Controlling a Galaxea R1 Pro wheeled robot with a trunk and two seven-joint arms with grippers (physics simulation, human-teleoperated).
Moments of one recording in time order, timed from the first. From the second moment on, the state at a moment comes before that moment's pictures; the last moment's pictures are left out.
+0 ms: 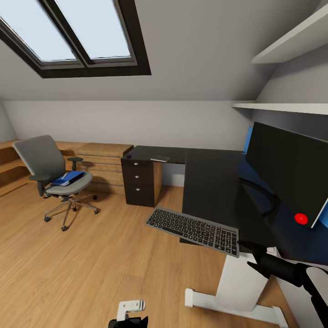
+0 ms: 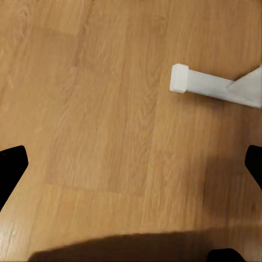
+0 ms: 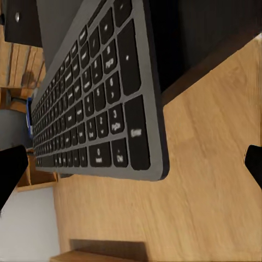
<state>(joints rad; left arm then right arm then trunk) 0.03 -0.04 -0.33 -1.31 0.38 0.54 0.28 -0.29 -0.33 -0.24 -1.17 -1.36 0.91 -0.13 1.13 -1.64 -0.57</state>
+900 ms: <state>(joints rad) 0.03 -0.05 -0.33 -1.32 0.39 0.54 0.29 -0.29 -0.32 -0.31 -1.14 -1.37 0.86 -0.13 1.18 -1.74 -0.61</state>
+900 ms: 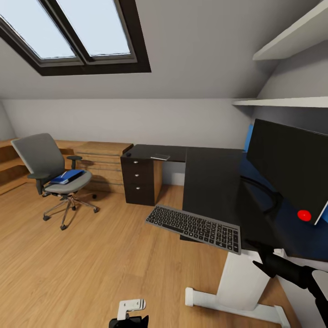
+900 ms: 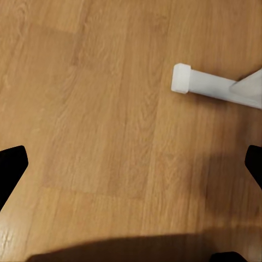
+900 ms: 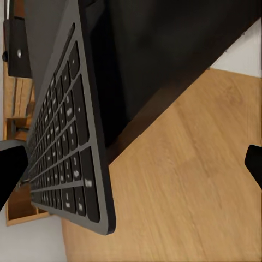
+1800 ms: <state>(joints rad) 0.03 -0.05 -0.34 -1.29 0.38 0.54 0.29 -0.29 -0.29 -0.30 -1.13 -1.37 0.86 -0.13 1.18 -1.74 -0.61</state>
